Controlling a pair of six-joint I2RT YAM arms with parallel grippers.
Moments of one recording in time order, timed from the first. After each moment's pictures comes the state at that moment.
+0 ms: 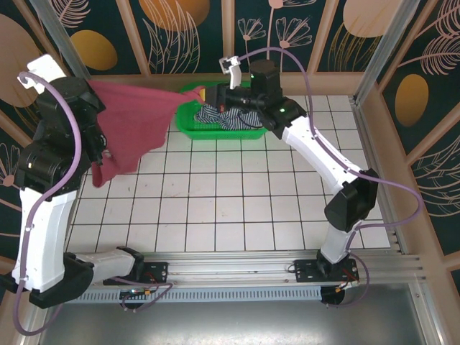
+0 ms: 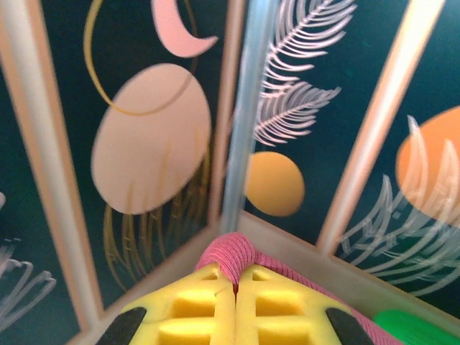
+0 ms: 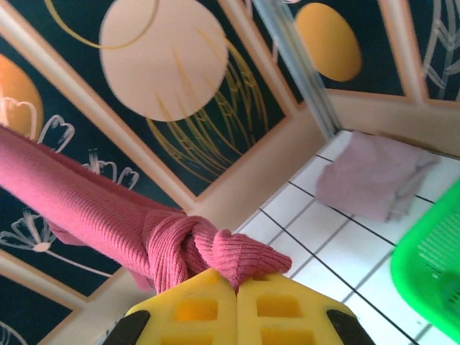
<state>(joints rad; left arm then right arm) -0.41 1.23 1.99 -0.94 -1.00 -0.30 0.65 1.78 1.85 -0.24 -0.57 0.44</state>
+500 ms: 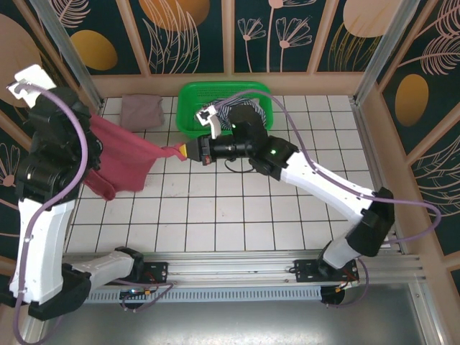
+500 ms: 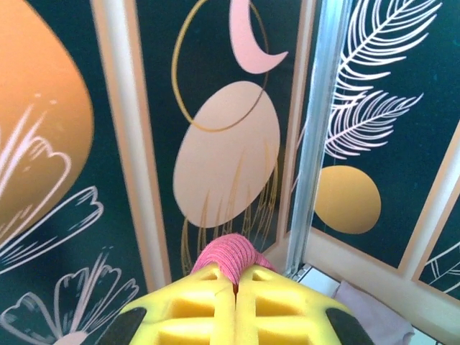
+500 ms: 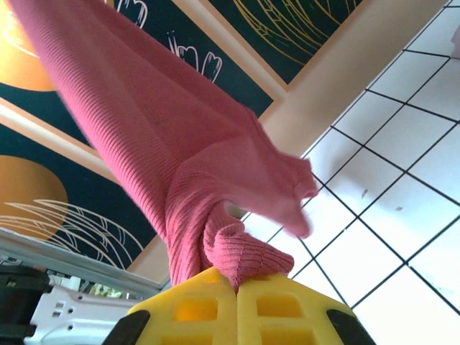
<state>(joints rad) -0.34 1.18 1.87 -0.84 -1.07 -0.17 0.91 1.51 1.47 -0.22 -0.52 0.65</state>
